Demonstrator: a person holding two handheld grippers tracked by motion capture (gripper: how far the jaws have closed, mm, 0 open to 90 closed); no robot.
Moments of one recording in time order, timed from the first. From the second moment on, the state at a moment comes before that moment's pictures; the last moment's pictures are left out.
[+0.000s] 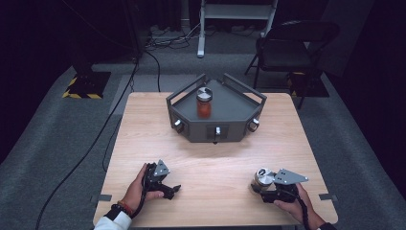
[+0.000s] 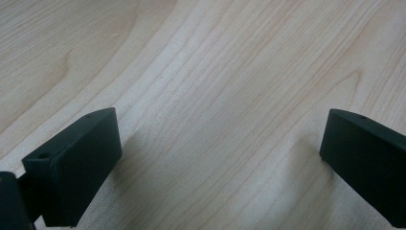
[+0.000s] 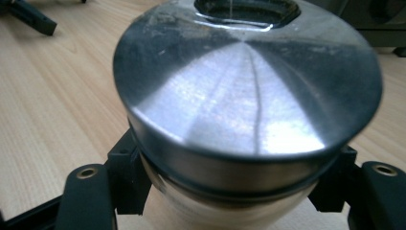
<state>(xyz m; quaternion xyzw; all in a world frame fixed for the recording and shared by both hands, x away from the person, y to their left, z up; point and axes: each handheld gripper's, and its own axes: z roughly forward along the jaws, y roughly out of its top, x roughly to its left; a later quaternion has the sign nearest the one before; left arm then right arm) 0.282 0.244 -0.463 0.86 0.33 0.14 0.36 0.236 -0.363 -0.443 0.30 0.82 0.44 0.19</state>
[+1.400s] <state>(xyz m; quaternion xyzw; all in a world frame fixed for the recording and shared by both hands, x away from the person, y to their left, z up) 0.282 0.244 -0.463 0.86 0.33 0.14 0.36 0.261 -0.317 -0.384 0.36 0.75 0.47 0.31</state>
